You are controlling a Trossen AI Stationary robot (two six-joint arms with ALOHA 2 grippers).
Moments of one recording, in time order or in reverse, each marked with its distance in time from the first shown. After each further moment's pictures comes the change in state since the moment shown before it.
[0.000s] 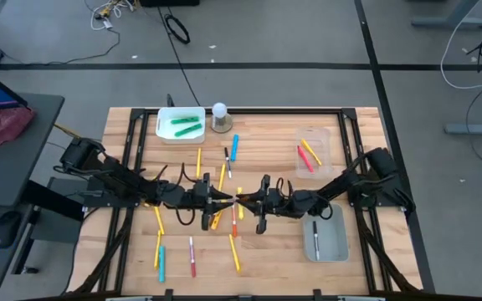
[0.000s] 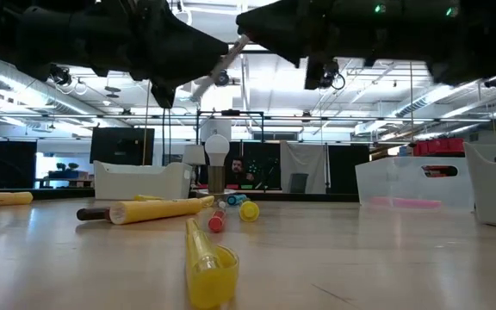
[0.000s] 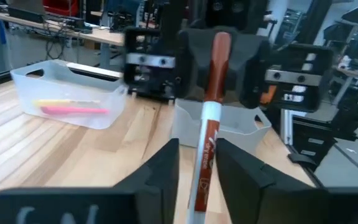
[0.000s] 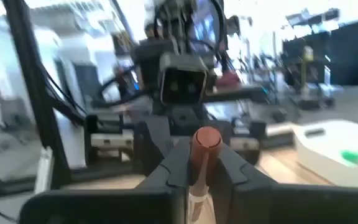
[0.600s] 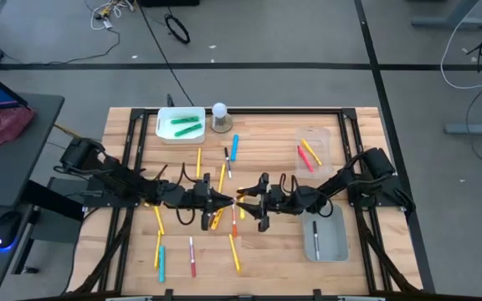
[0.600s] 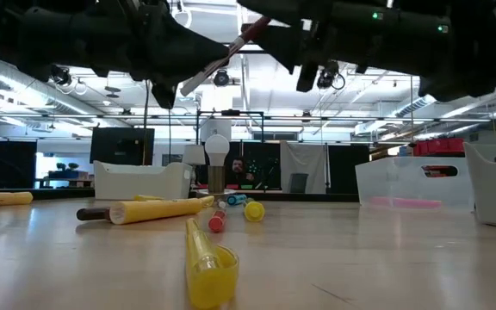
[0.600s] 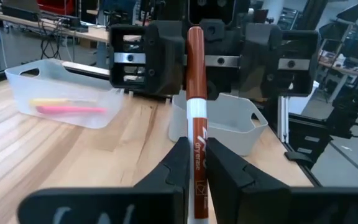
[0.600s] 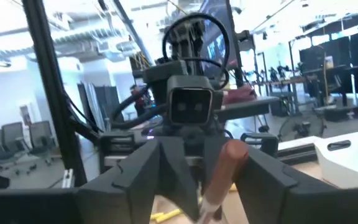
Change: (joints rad) left arm 0.000 0.000 -0.001 0.000 0.022 0.001; right arm -0.052 0.058 -0.016 0.180 -0.116 0.039
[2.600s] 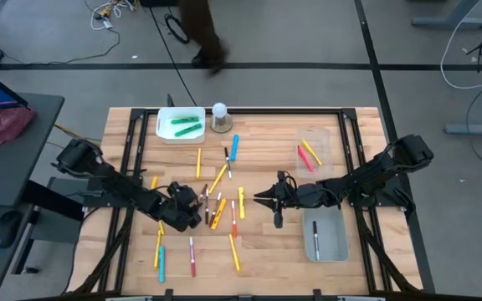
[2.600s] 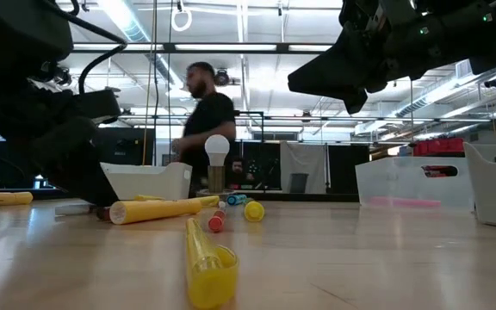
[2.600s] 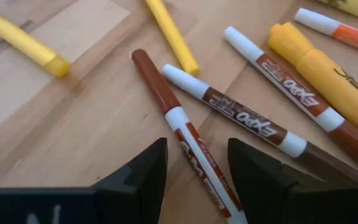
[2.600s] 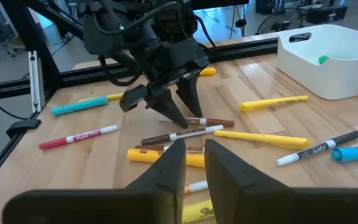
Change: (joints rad) left arm -0.185 -0.015 0.004 -1.098 -0.320 -0.768; right arm 0.013 -0.391 -0.155 -0.777 0.021 0.138
